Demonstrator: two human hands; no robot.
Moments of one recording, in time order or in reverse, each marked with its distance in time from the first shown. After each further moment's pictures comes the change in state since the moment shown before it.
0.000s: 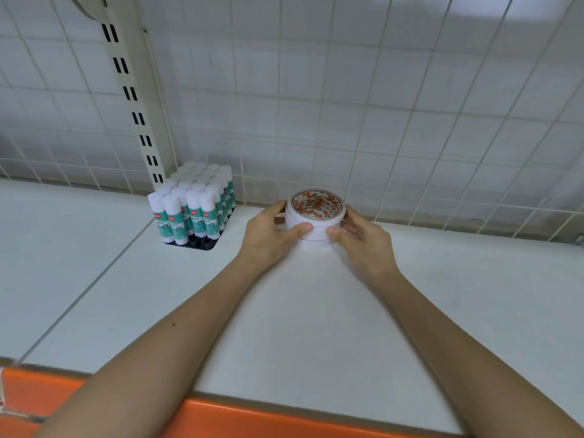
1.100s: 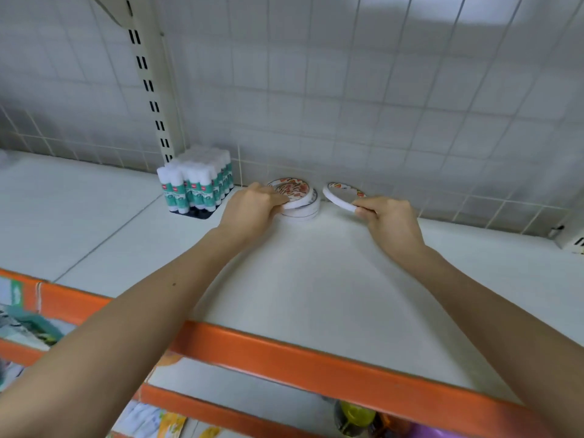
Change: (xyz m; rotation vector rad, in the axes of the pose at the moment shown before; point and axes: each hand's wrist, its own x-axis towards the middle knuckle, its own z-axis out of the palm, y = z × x) left_hand -0.038 0.034 -0.008 0.803 0.055 0.406; right_hand -0.019 -0.017 -0.086 -0.697 -0.028 -0.268
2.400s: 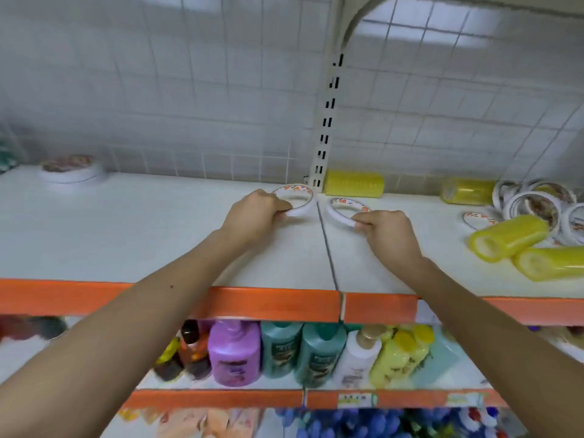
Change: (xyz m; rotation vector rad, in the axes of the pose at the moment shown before) left_hand 0.031 0.403 0.077 -0.167 -0.186 0.159; right_hand -0.215 0.281 -0.231 -0.264 0.004 0.252
